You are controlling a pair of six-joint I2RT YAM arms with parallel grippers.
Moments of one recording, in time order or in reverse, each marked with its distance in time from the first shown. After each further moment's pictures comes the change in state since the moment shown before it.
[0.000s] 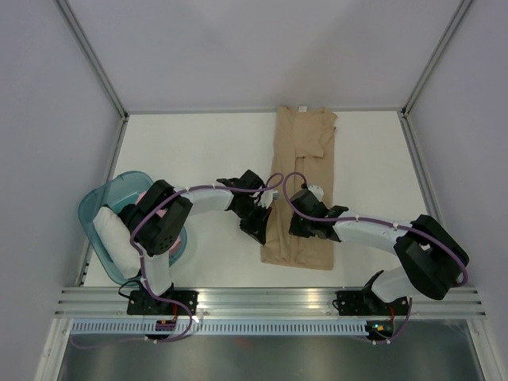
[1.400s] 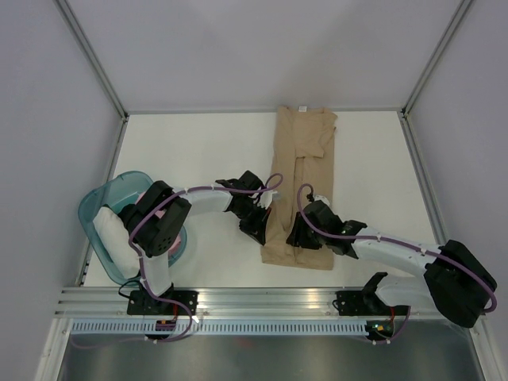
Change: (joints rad) left arm 0.000 -0.013 -0.020 0.018 -0.002 0.000; right arm 0.016 -0.243 -0.158 0.024 -0.123 -0.018
